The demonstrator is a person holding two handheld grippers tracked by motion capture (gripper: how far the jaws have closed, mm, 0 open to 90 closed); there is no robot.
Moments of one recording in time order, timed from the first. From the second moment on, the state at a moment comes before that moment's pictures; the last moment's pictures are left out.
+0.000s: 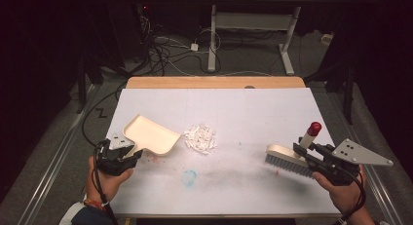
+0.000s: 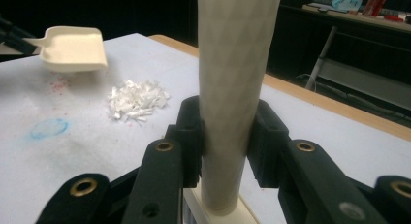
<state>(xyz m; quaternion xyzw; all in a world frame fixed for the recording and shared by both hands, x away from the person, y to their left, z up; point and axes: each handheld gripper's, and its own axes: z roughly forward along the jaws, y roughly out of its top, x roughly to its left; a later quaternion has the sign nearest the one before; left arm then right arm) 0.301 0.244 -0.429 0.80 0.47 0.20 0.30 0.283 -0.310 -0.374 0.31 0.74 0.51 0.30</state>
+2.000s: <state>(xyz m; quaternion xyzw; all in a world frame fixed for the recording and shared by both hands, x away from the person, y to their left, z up) 0.278 0.213 -0.456 0.86 0.41 0.12 0.28 0.467 -0.128 -0.384 0.35 0.72 0.52 0.30</state>
